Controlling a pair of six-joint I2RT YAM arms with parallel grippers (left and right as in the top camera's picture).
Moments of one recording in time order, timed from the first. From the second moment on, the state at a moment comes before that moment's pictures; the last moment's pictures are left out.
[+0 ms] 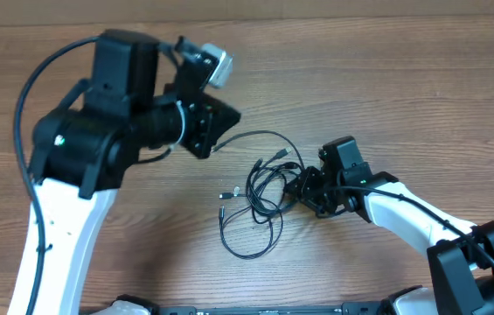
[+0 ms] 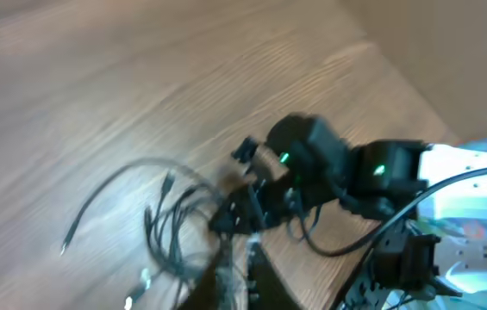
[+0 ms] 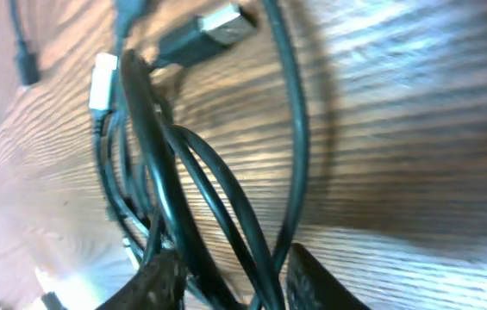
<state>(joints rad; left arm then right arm) -0.32 1.41 1.80 -1.21 0.56 0.02 0.37 1.56 0.68 -0.23 -0.49 0.89</state>
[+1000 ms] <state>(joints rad) -0.41 1.93 1.73 -1.42 0.45 -0.03 0.16 1.56 0.68 -0.40 -0.85 0.58</state>
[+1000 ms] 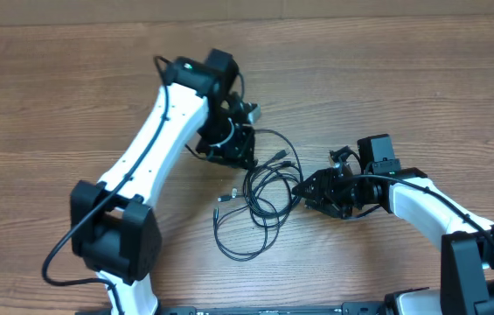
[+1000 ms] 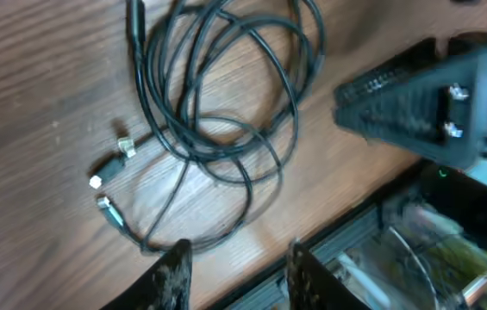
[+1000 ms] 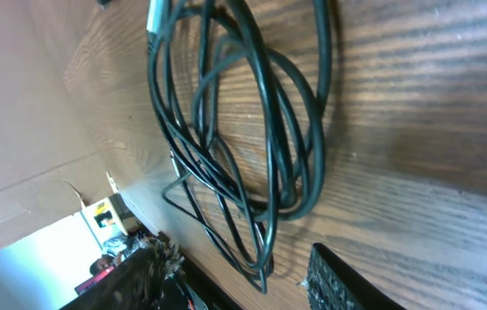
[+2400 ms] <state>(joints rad) -0.38 1.99 1.28 -0.65 1.03 -0.17 0.26 1.56 0.68 -0.25 -1.09 0.62</state>
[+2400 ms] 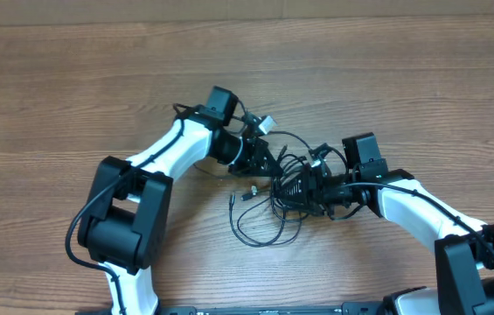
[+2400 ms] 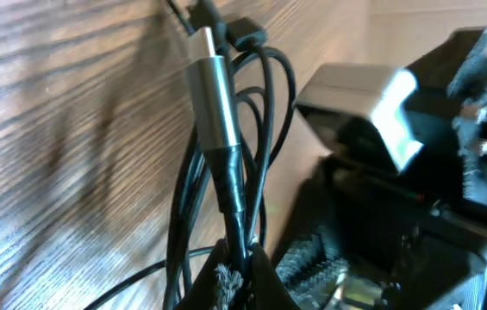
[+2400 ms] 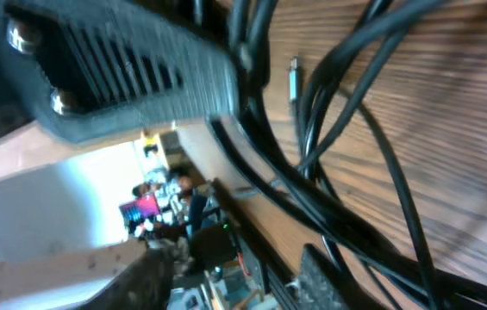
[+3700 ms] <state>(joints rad) -0.18 1.99 1.28 -0.66 1.32 -0.35 0.16 1.56 0.68 -0.12 -1.22 0.76</state>
